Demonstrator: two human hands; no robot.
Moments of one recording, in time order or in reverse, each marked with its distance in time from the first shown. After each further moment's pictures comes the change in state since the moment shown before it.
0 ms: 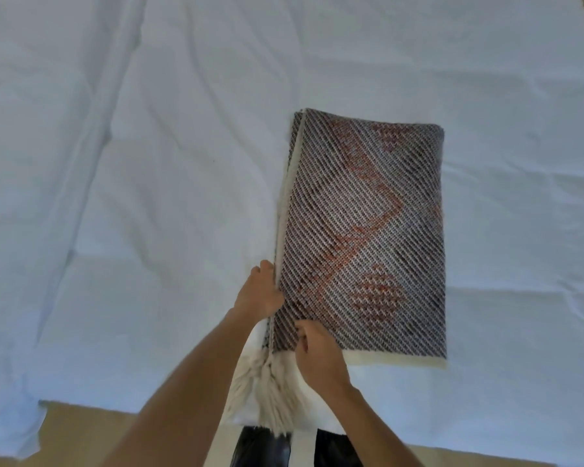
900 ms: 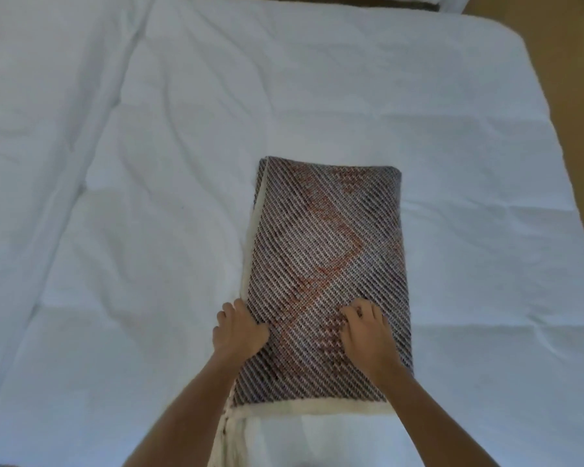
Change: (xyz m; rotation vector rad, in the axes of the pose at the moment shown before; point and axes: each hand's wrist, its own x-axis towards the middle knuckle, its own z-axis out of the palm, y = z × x) left_hand -0.005 0.052 0.016 0.228 0.109 -0.226; right_hand 0.058 0.089 -0.131 -0.507 0.165 -0.088
